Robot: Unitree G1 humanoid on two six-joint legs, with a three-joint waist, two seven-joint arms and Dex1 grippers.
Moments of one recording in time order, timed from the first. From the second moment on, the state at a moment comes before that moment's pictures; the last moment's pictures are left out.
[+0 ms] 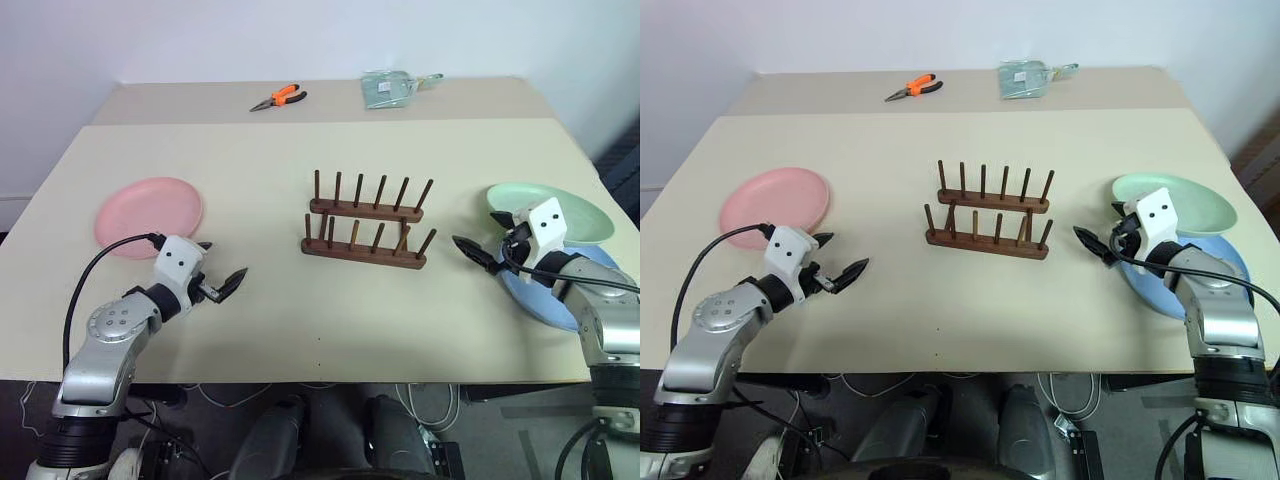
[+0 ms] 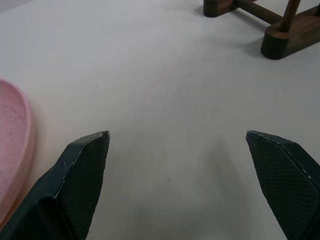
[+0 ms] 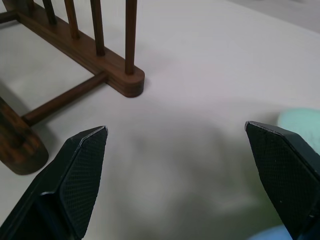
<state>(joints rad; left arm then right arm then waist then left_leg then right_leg) -0.05 0.58 0.11 -0.24 -0.24 0.36 -0.59 -0.28 -0.71 -0.21 0.13 0.29 0.27 0.72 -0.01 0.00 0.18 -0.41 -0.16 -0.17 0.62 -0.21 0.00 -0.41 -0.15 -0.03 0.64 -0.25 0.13</state>
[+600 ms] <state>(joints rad) -0.18 0.57 -0.02 -0.14 -0.25 0.37 -0.76 -0.24 -0.66 -0.17 0.07 0.25 0.26 0.68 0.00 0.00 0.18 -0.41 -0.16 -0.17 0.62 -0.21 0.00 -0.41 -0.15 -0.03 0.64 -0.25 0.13</state>
